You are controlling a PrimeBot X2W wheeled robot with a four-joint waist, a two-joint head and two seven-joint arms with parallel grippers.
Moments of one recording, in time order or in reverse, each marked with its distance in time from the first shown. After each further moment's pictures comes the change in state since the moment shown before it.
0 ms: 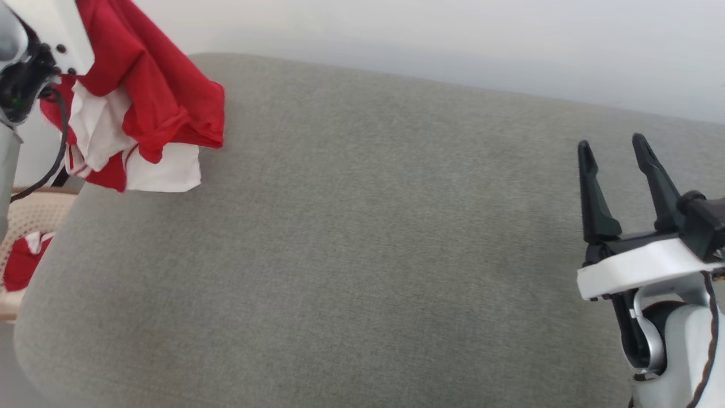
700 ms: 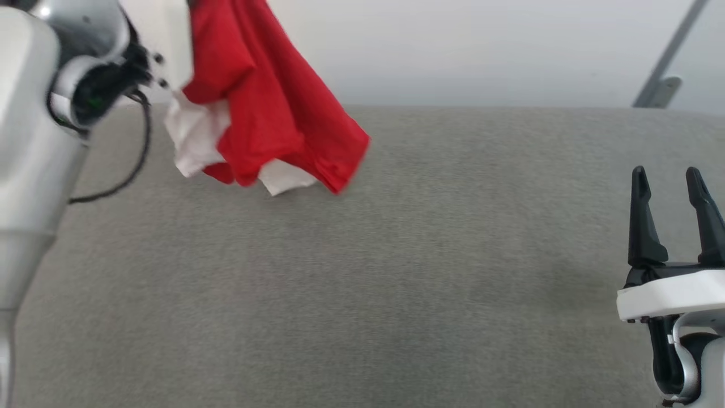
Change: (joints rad) left arm 0.020 0.006 -0.131 -0.384 -0.128 0.002 0.185; right arm 0.088 0.018 -0.132 -0.026 0.029 0.000 -0.030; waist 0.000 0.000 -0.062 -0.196
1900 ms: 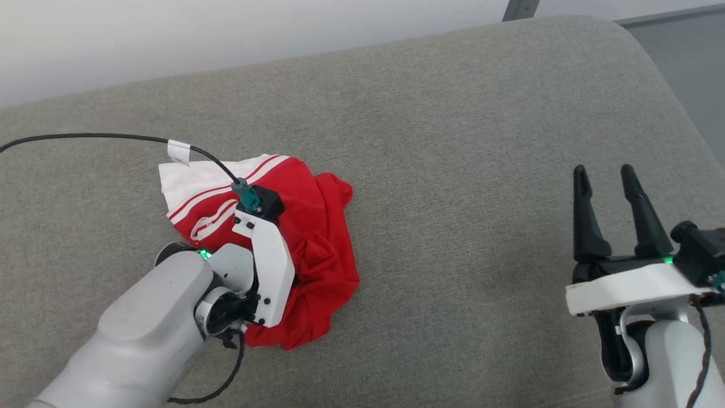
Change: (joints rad) left arm 0.470 -0.109 -0.245 0.068 -0.111 0.080 0.188; right arm -0.063 0.001 0.131 0.178 0.108 0.000 -0.131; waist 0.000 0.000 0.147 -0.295
